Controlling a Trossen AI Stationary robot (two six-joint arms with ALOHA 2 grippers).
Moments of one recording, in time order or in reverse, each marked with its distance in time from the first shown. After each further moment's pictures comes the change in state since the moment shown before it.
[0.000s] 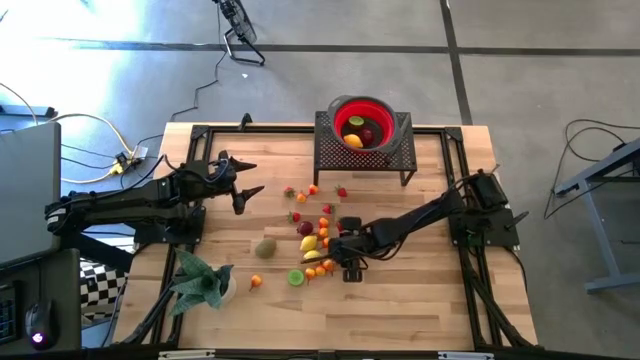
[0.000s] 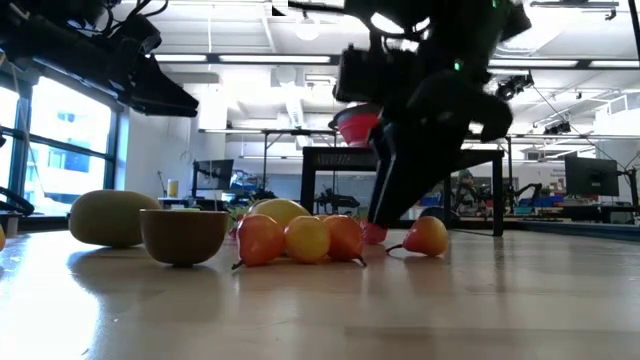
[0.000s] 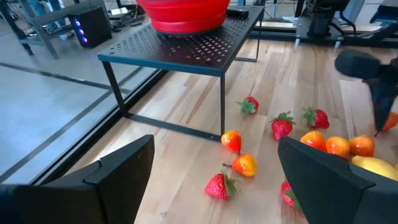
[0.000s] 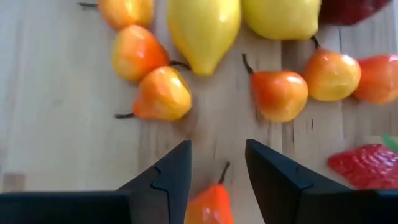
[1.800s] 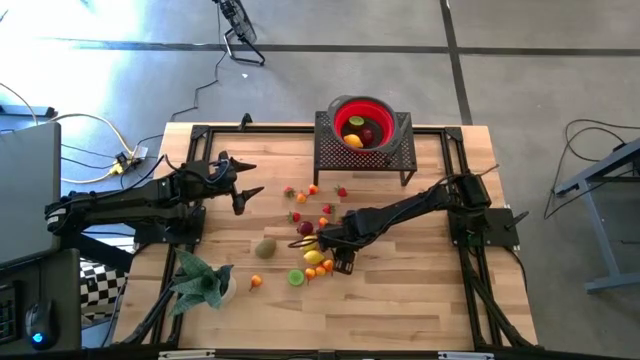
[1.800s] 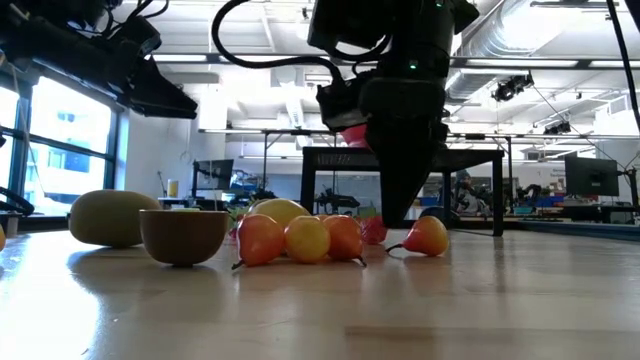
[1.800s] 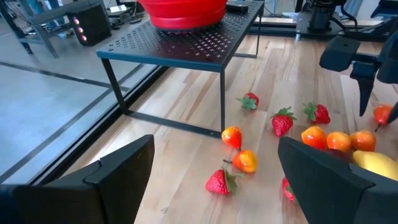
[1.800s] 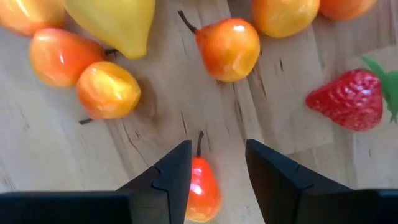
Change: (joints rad) left arm 0.000 0.000 0.000 -0.016 0.001 0.008; right arm -0.085 0.108 0.230 -0.364 -0.119 0.284
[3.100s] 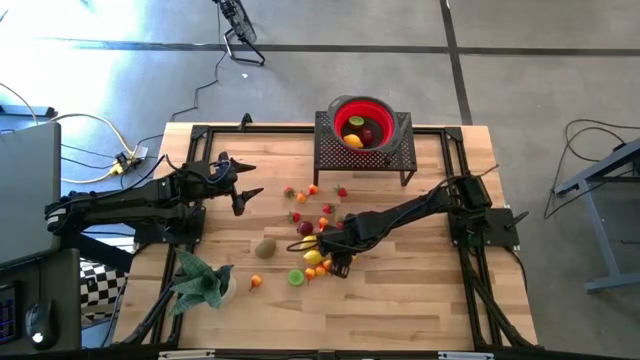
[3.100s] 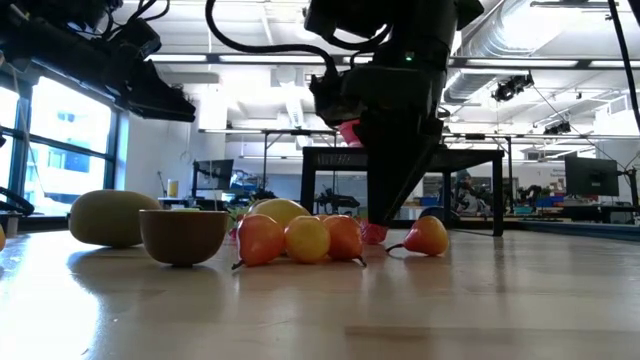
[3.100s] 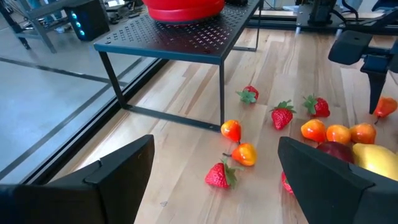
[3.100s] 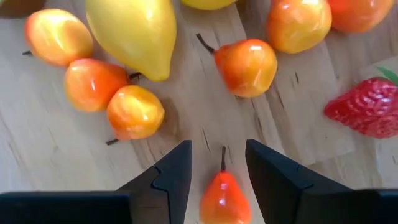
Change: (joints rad) left arm 0.000 0.000 0.000 -0.022 0.002 -0.001; right arm 0.027 0.000 0.000 0.057 0.024 0.088
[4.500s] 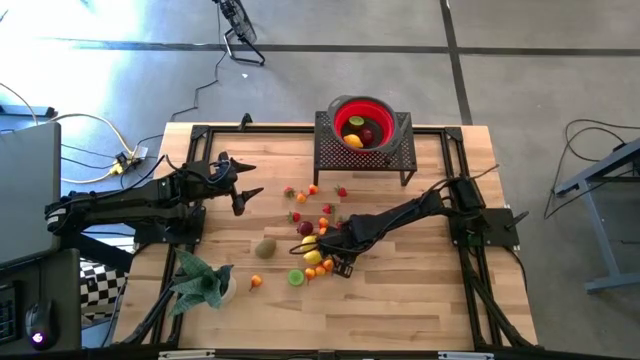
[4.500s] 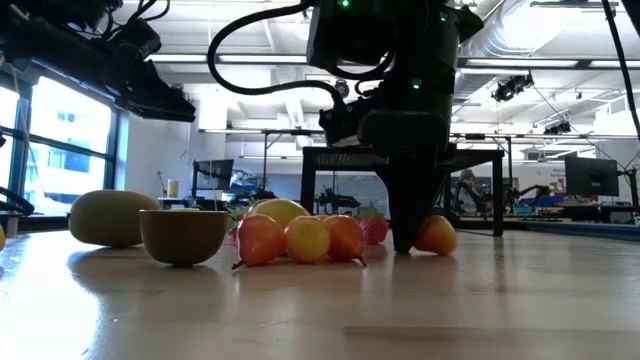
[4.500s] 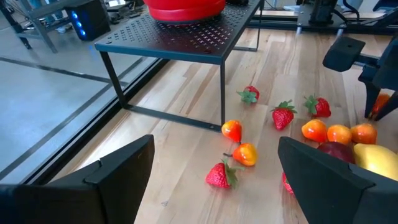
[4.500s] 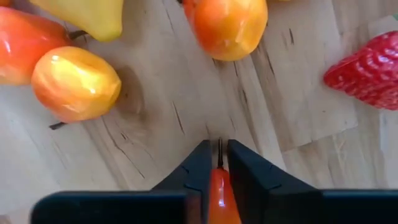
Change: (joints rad) left arm 0.000 0.000 0.000 0.000 -0.003 0.000; right arm -0.001 0.051 0.000 -0.070 0.006 0.007
